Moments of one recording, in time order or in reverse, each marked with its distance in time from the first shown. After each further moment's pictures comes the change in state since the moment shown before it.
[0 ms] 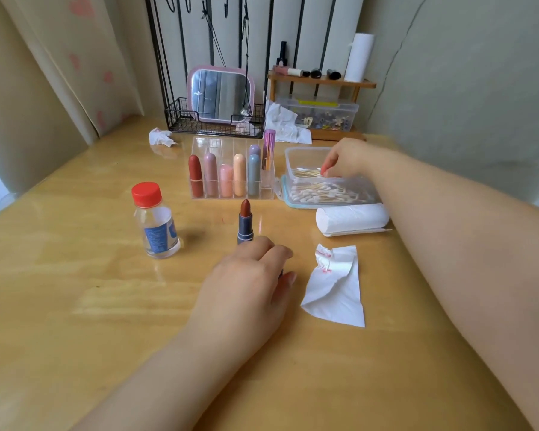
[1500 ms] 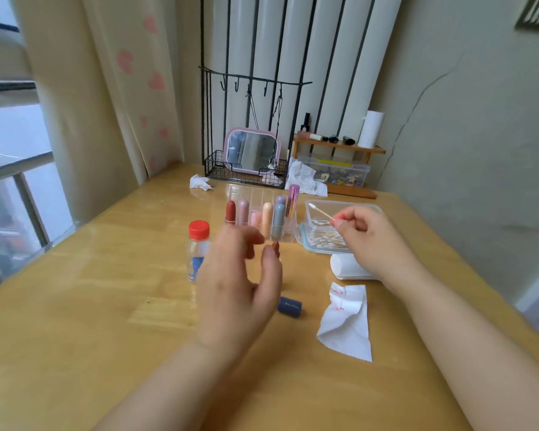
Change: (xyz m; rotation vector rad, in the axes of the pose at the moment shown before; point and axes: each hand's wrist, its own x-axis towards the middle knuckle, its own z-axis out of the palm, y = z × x) left_hand 0.005 0.004 -0.045 -0.222 0.742 -0.026; right_hand -0.142 -0.050 0.011 0.658 0.384 -0.171
